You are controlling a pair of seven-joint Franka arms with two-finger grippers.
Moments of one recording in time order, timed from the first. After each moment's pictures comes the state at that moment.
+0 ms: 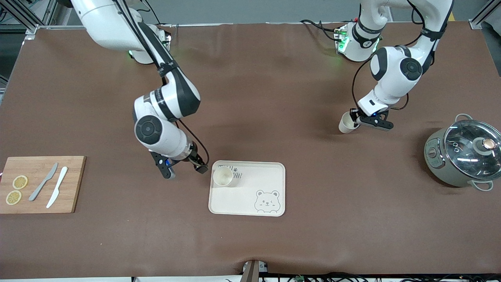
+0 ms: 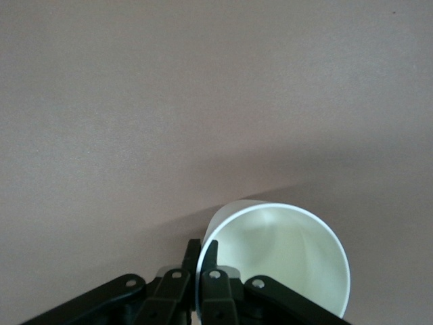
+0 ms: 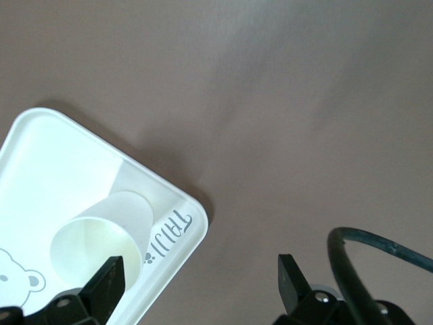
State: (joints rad) left arm -0.24 0.04 0.05 -2.66 -0.24 2.80 0.28; right arm 0.44 0.57 0.03 -1.58 0.16 2.14 1.39
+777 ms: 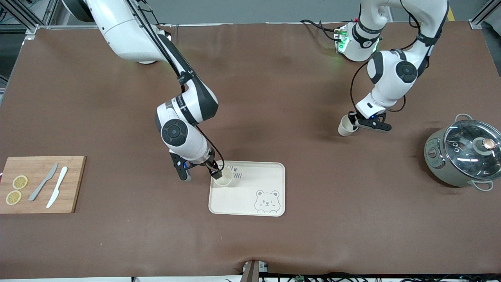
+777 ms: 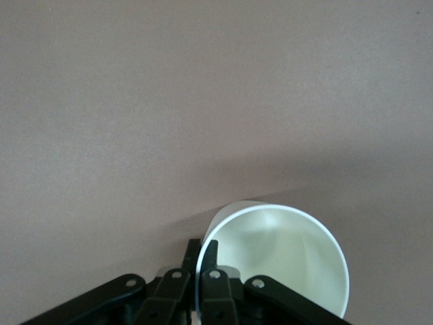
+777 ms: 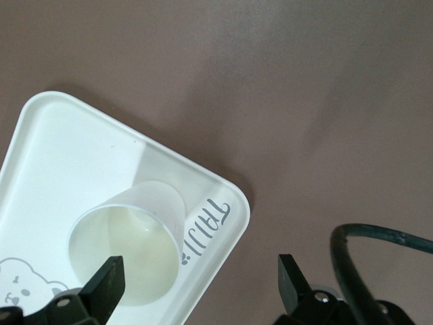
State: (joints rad) left arm -0.25 0.10 0.04 -2.65 -0.26 2.88 0.28; right arm 0.50 0.68 0.03 -1.51 0.13 2.23 1.54
